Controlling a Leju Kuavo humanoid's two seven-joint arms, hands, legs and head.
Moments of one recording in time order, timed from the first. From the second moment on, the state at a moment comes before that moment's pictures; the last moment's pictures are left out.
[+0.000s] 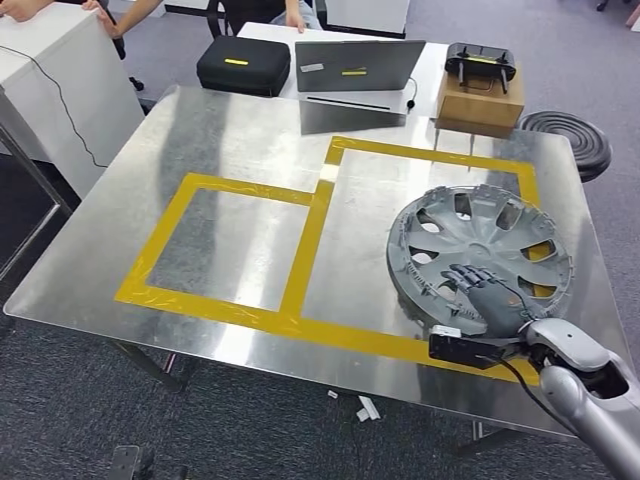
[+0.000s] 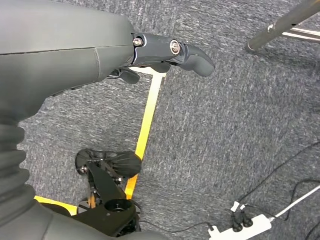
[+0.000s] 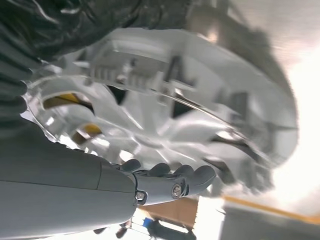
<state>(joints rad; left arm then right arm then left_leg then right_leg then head) -0.10 -0.09 1.24 -0.24 -1.02 -0.07 -0.54 -0.30 -0.55 0.49 -1.52 0.75 0.12 0.03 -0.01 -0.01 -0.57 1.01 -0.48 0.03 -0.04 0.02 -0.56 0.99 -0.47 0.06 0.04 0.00</state>
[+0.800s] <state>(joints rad) -0.03 -0.11 1.30 -0.24 -0.93 -0.02 -0.57 0.72 -0.54 -0.20 -2.28 1.02 -0.58 0.15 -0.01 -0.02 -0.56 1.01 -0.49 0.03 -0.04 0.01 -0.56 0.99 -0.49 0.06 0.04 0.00</state>
